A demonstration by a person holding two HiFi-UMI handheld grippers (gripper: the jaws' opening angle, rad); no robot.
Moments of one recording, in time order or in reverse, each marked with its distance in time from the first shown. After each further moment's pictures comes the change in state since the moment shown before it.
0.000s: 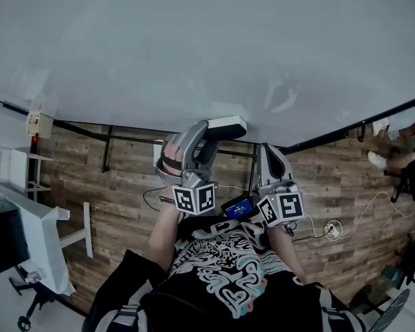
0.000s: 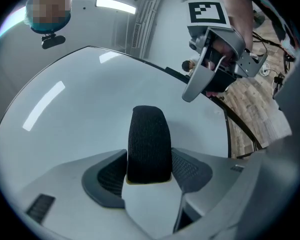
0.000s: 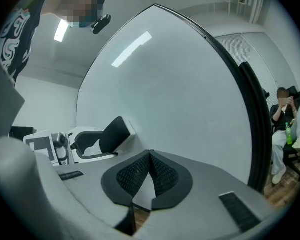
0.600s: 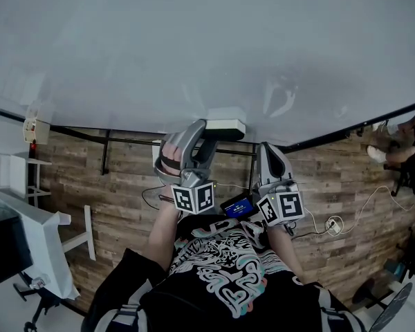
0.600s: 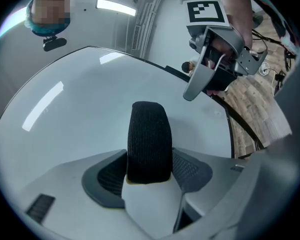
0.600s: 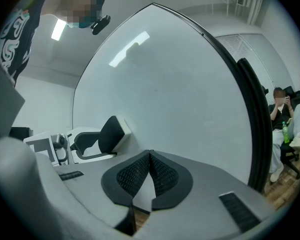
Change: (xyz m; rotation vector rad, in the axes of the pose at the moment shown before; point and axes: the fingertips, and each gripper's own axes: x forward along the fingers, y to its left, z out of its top) left arm 0.011 0.000 -0.007 0.001 -0.024 0.000; right arm 0.007 -0.007 -0.004 0.011 0.003 -0.035
